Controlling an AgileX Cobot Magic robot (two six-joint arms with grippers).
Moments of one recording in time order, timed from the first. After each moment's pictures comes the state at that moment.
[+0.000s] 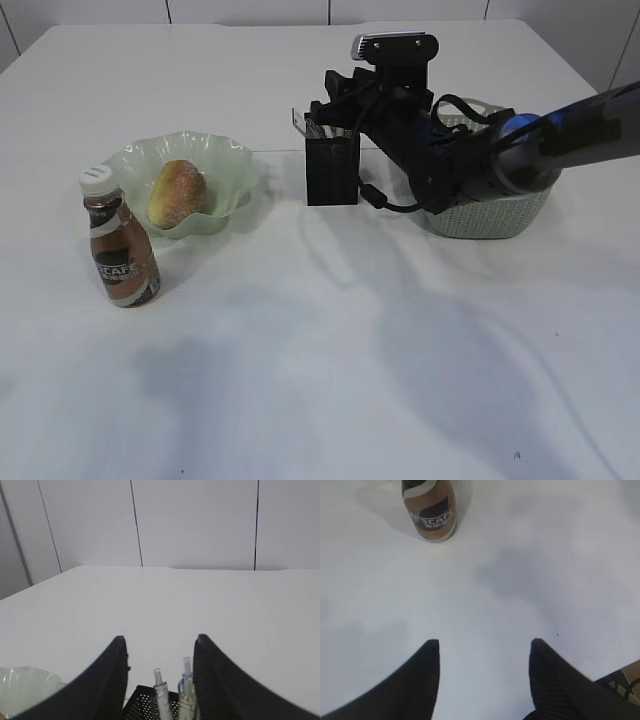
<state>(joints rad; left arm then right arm) -0.45 0.94 -0.76 0.06 0.85 -0.18 0.33 2.30 -1.52 0.06 -0.70 0.03</state>
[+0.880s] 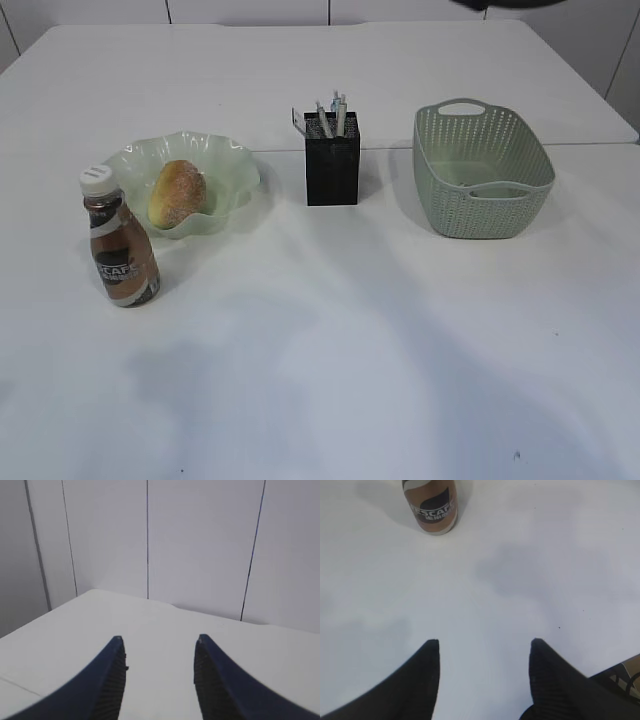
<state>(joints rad) -0.45 0.94 -0.76 0.06 0.87 -0.18 0.33 1.75 -1.52 -0.08 -0.13 0.04</state>
